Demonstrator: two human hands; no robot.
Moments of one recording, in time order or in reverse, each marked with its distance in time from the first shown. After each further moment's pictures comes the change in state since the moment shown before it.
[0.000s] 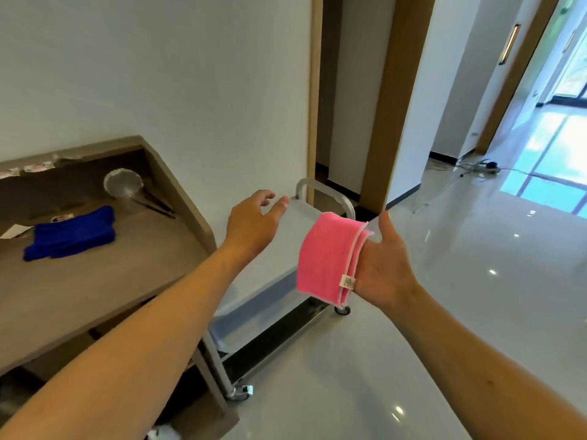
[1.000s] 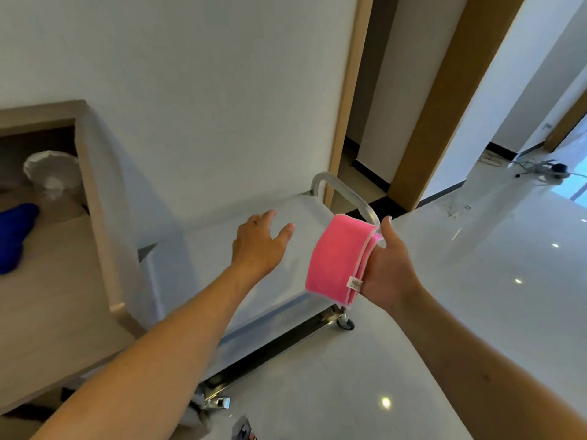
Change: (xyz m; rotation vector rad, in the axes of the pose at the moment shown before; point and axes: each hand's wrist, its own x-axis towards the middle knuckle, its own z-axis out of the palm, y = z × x) left_hand 0.204 -0.111 0.135 0.226 -0.075 -0.264; right_hand 0.269 -0.095 -0.066 -0.126 0.033 0.141
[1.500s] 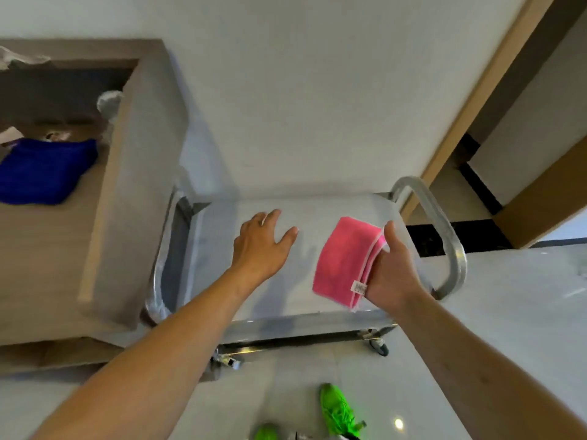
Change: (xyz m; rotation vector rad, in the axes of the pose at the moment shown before) left_hand 0.049 -0.072 0.022 0.091 0.185 -0.350; right_hand 0.172 0.001 0.008 -0.109 -0.130 0.370
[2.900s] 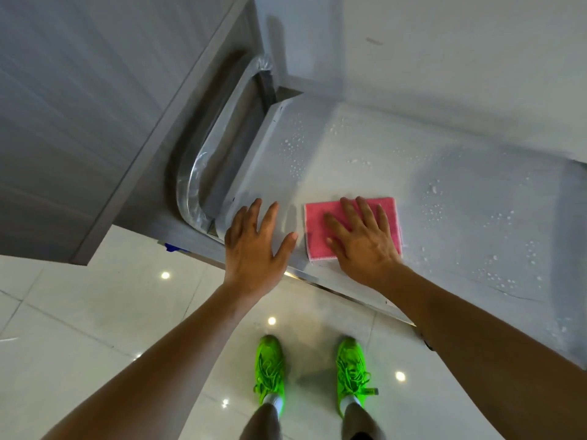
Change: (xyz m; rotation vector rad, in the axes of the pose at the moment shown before) left_hand -0.056 -0.164 0.102 0.238 0.208 -0.381; right_hand 0.221 0.150 -0.017 -2.349 -0.617 -0.647
